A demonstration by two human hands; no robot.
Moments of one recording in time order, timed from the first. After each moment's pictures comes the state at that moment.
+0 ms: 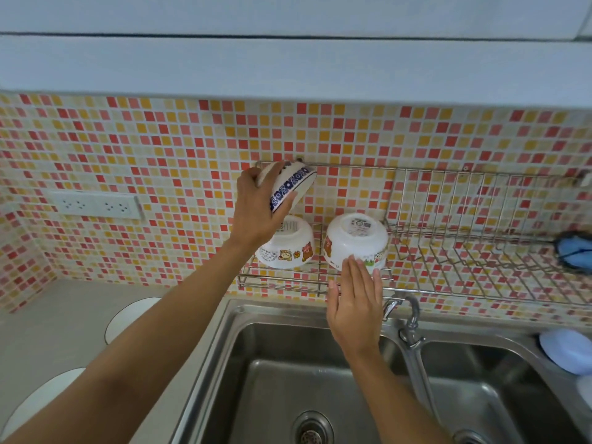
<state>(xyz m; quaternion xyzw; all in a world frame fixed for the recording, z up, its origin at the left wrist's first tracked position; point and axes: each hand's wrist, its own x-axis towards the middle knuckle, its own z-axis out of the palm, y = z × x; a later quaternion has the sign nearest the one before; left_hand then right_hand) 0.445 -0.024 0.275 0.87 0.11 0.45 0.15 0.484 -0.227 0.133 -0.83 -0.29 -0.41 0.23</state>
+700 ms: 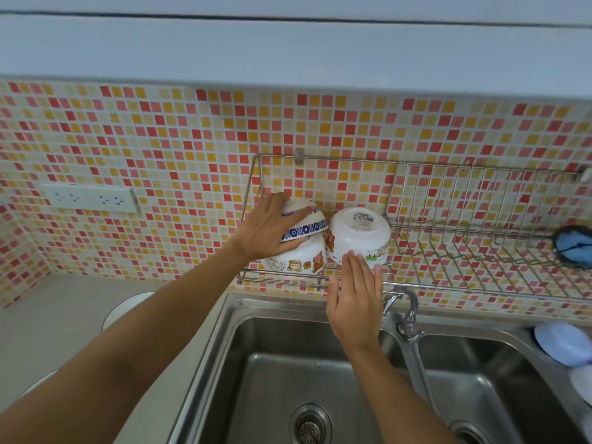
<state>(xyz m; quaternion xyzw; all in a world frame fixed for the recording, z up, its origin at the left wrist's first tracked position) 0.452 -0.010 0.239 0.95 -0.04 0.28 -0.13 0.481 -0.226 0.135 -0.84 -0.29 -0.41 0.23</state>
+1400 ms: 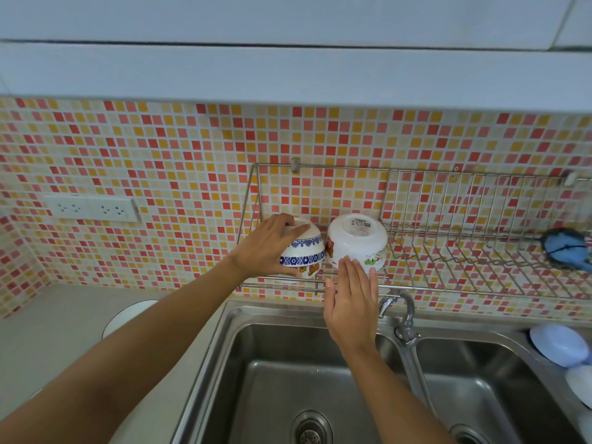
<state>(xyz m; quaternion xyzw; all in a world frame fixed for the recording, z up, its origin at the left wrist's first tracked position) 0.435 -0.023 0.232 0.98 -0.05 0.19 -0.09 0.478 -0.228 0.137 -0.85 -0.28 -0.38 0.22</state>
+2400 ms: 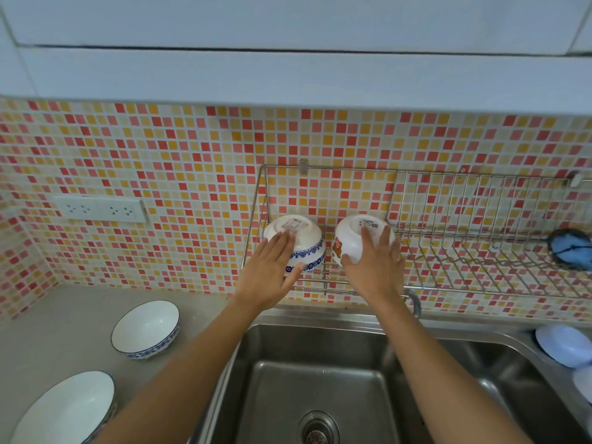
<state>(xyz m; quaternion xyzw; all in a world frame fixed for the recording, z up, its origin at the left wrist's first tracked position) 0.404 -0.042 0.183 0.97 0.11 0.20 0.00 0.533 -0.223 0.197 -0.95 -0.20 -0.13 0.19</state>
